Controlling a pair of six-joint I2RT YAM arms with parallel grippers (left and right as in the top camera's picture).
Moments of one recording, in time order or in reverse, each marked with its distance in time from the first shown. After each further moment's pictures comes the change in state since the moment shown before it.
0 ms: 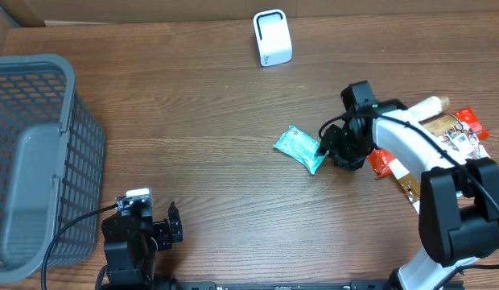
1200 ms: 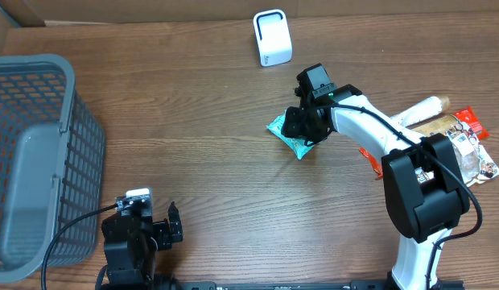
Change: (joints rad) left arm 0.000 0.000 0.000 0.000 0.000 0.000; right arm 0.168 0.203 0.274 0.090 0.071 -0.193
